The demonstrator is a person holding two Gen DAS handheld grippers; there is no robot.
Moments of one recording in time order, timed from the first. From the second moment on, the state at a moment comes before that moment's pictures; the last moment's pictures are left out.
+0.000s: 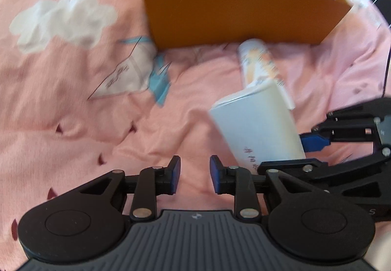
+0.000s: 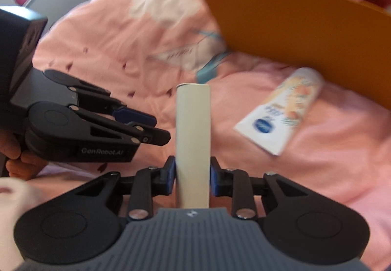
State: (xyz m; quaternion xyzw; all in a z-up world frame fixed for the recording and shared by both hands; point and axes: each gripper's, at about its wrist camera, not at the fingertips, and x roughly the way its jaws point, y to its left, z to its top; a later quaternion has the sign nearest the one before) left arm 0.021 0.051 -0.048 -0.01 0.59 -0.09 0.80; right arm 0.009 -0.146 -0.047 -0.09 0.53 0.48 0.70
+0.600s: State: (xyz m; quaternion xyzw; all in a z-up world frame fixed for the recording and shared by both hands) left arm 0.020 -0.076 -0.060 0.32 0.43 -0.24 0.81; right arm 0.054 -0.229 -0.039 0.03 0.52 0.29 0.80
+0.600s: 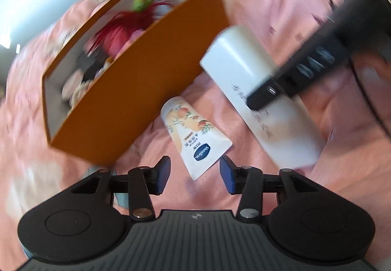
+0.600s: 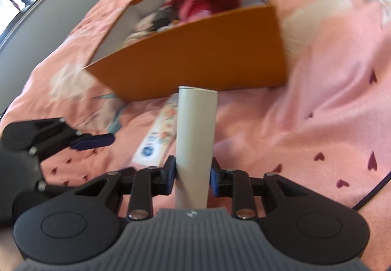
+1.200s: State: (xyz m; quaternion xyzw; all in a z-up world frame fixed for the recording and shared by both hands) left arm 0.012 -0.106 -0.091 0.43 0.34 -0.20 0.81; right arm 0.065 -0.229 -0.068 0.06 0.53 0.26 0.80
